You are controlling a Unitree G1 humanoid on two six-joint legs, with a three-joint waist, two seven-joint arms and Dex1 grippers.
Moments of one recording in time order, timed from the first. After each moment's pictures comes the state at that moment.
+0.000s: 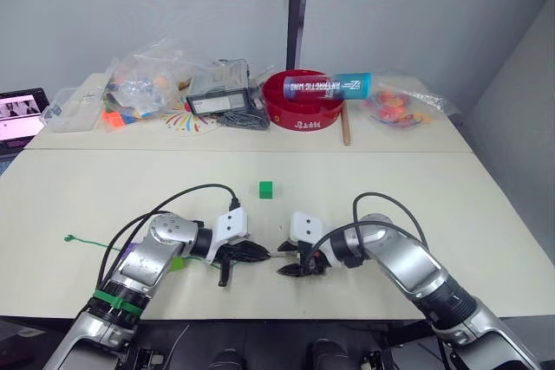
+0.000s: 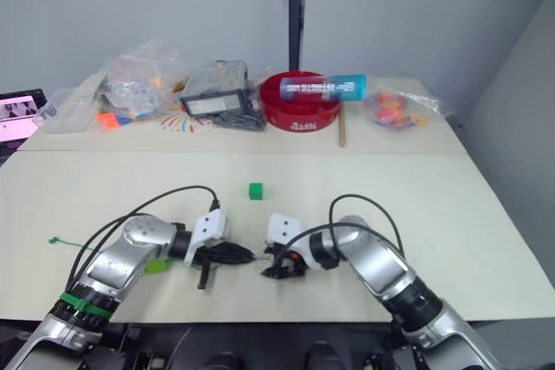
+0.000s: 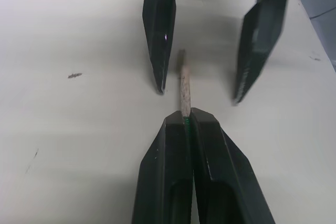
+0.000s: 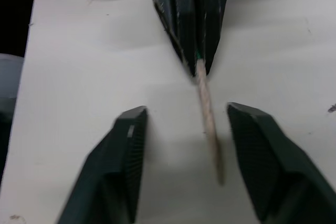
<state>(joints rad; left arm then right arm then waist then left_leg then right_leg) -0.41 0.63 -0.25 0.05 -0.21 0.26 -1.28 -0.53 -0.53 0.50 -0.20 0.12 0.65 1.04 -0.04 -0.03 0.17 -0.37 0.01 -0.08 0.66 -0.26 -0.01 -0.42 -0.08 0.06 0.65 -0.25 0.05</state>
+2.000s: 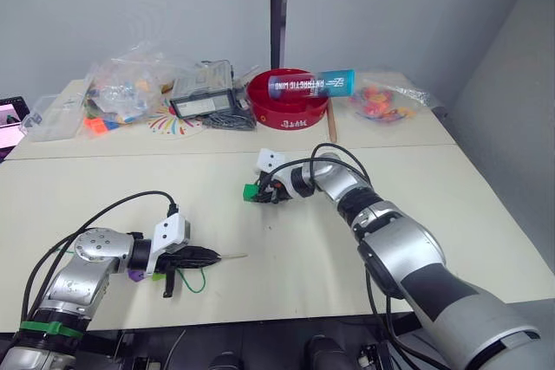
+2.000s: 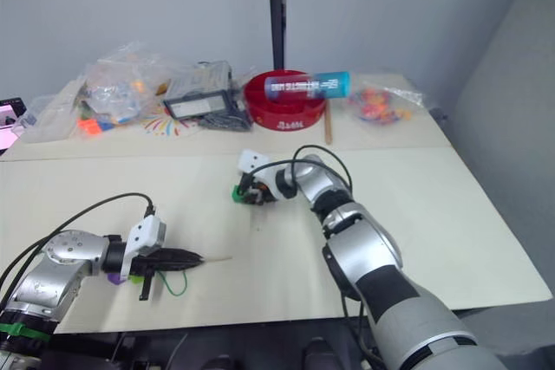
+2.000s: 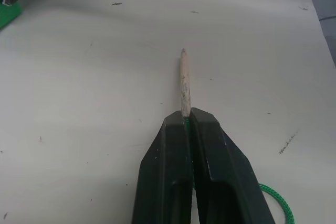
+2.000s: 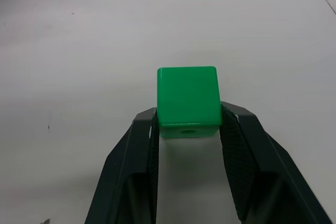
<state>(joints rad) -0.21 0.80 -0.04 0.08 -0.32 0.12 -1.35 -1.28 -0.07 0.29 1.31 -0.16 -0.09 0.98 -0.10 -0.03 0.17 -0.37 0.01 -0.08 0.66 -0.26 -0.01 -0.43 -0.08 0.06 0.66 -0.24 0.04</state>
